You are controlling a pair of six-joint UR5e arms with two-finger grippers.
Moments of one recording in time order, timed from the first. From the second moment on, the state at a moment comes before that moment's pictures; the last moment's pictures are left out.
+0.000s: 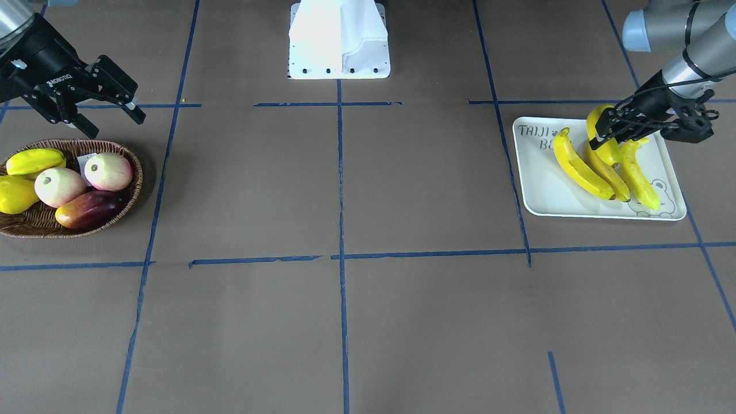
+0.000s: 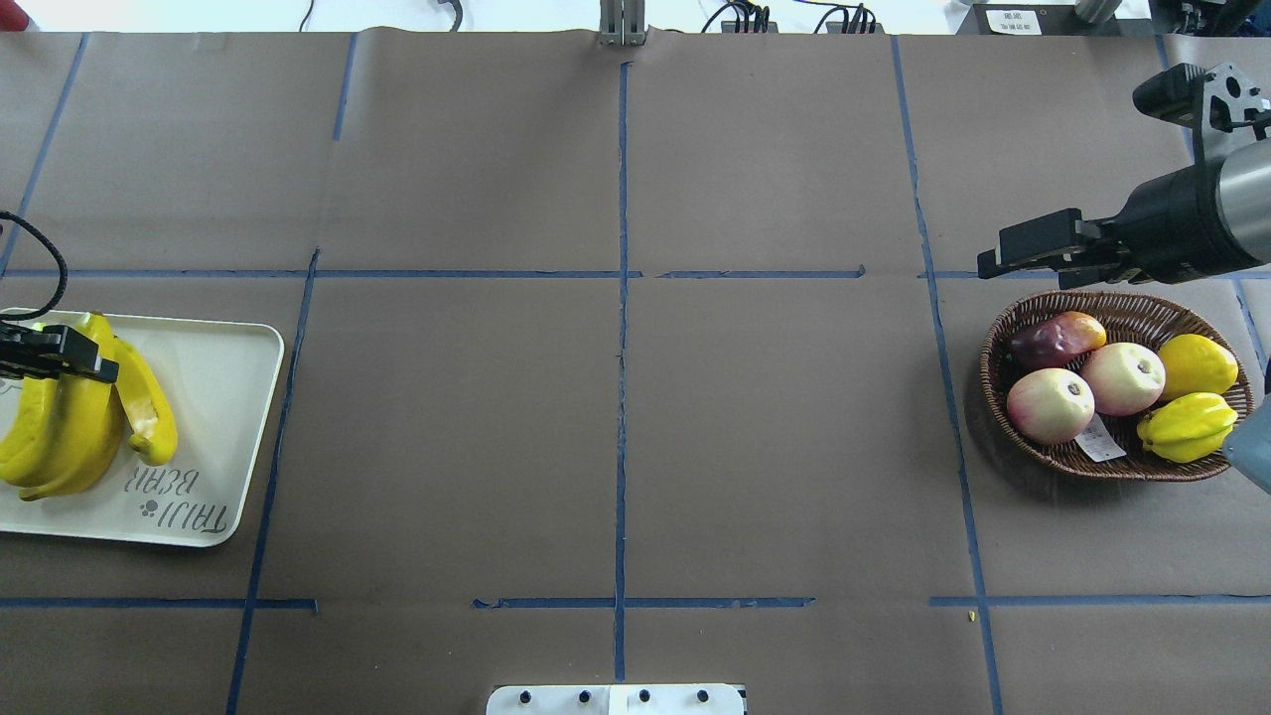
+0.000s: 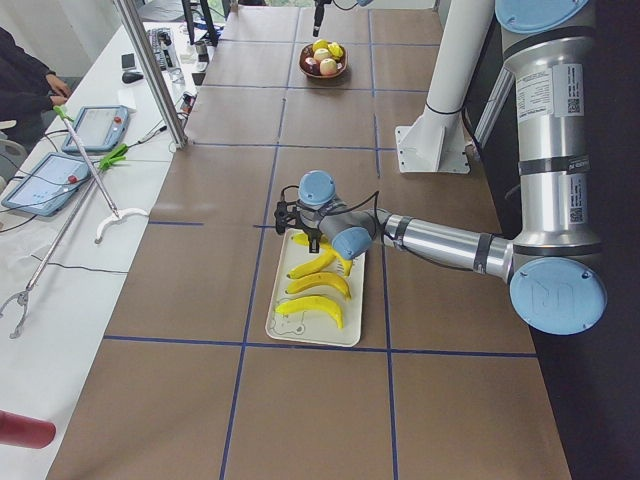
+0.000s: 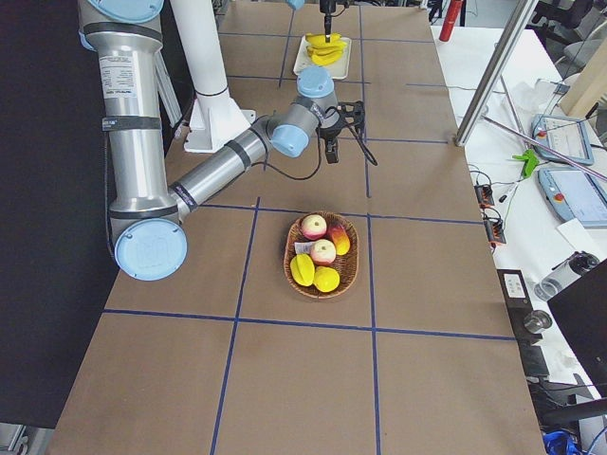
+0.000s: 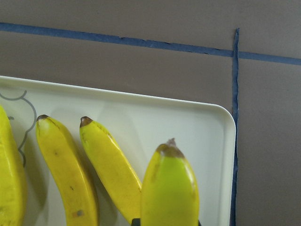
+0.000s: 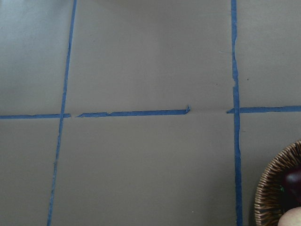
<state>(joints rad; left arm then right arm) -1.01 -1.45 -1.83 -2.22 -2.33 -0.94 0.99 -1.51 2.14 -1.21 2.22 1.04</state>
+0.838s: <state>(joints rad) -0.99 -1.52 -1.75 -2.23 -2.33 -0.93 1.08 -1.59 2.14 -1.28 2.25 0.89</state>
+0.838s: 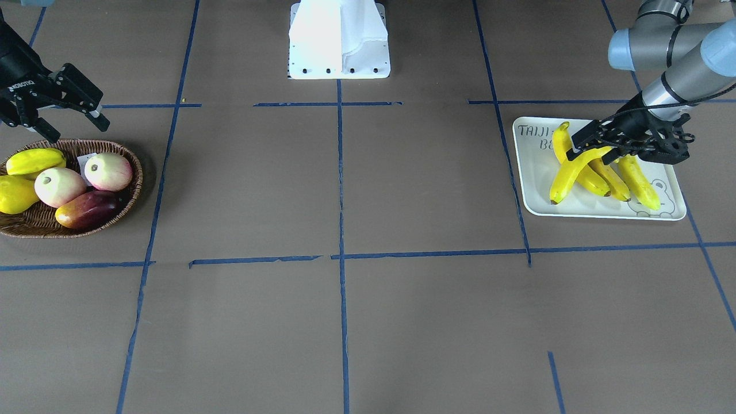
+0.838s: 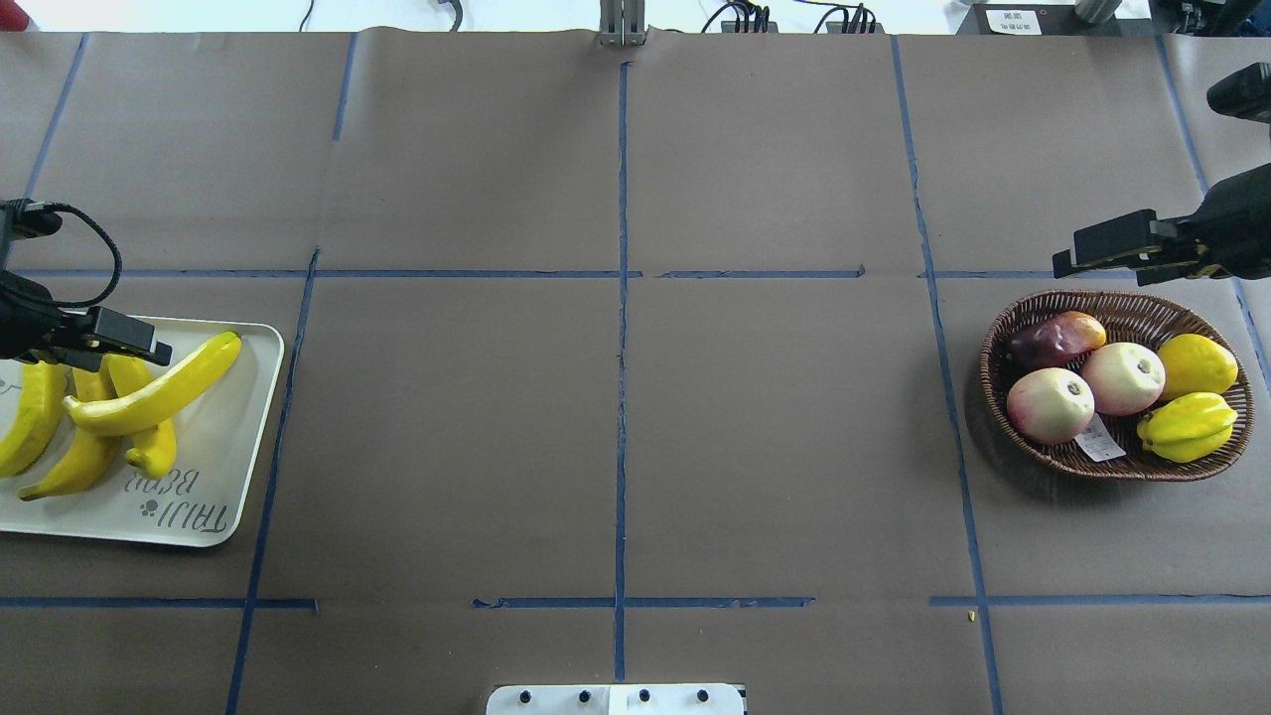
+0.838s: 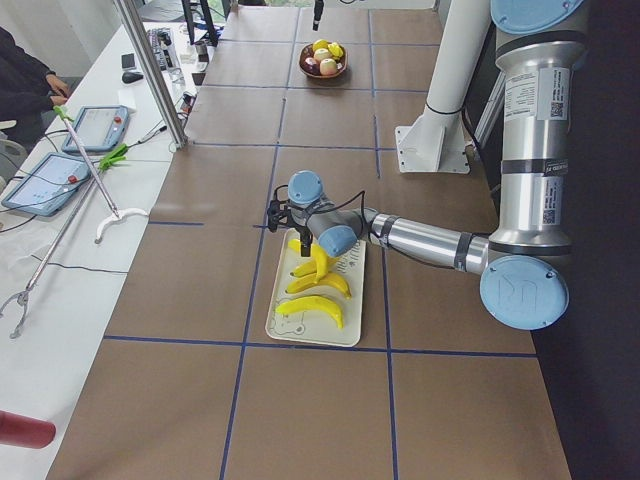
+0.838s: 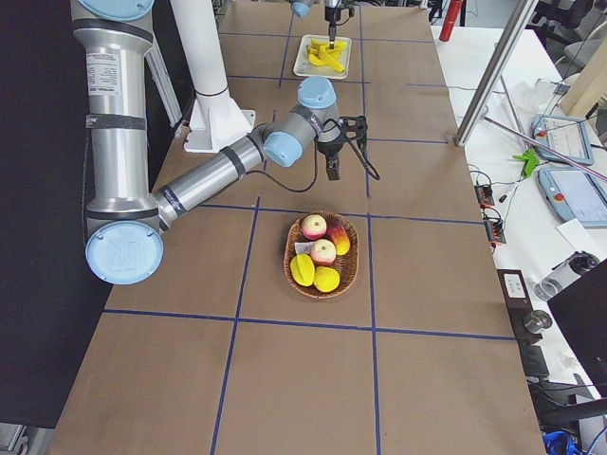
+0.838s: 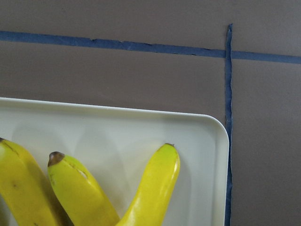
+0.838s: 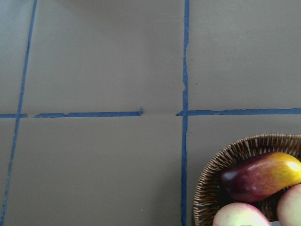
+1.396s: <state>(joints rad) -1.15 -1.50 -1.75 -2.20 -2.34 -0.79 1.26 -1.63 2.12 -1.55 2.26 0.37</state>
